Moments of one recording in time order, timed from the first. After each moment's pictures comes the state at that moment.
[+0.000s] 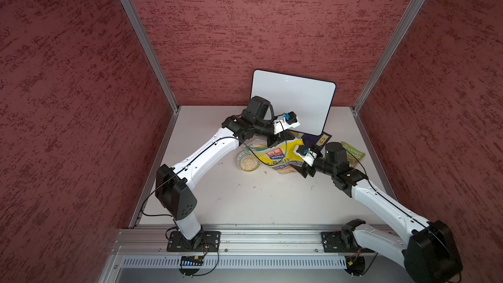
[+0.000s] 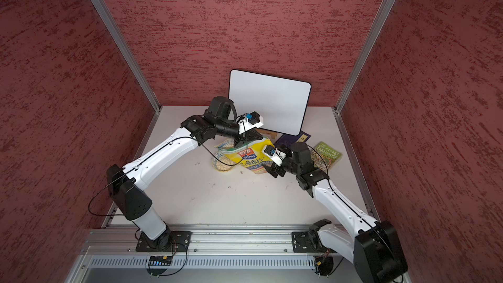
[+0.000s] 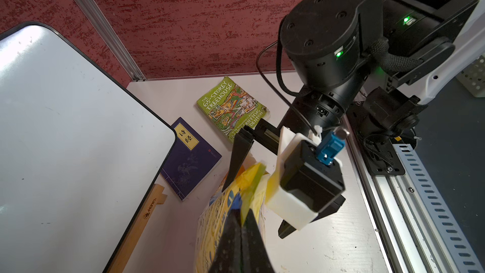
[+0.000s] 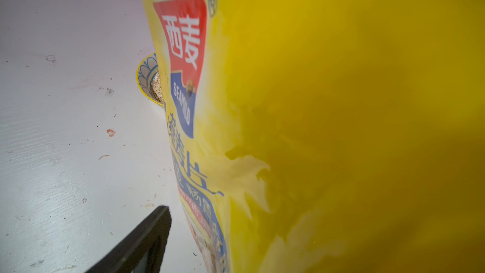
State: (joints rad) left arm -0.67 1.70 1.70 -0.63 0.70 0.56; right arm 0.37 1.07 0.65 -0.06 -0.45 -0.56
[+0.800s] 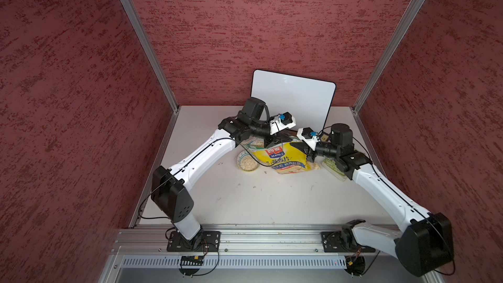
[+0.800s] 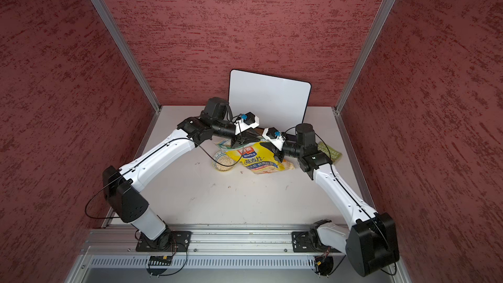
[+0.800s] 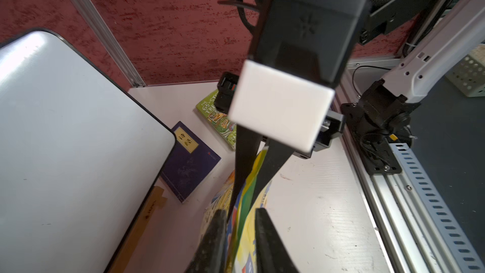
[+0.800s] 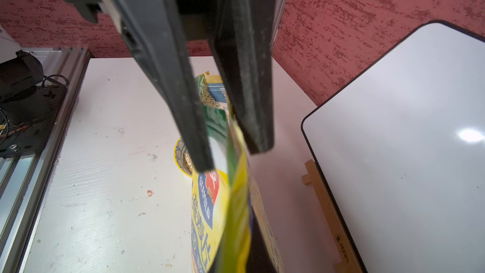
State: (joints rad) left arm -0.62 1.63 1.60 -0.57 0.75 0.55; right arm 0.28 1.19 0.89 -0.11 -0.79 -0.49
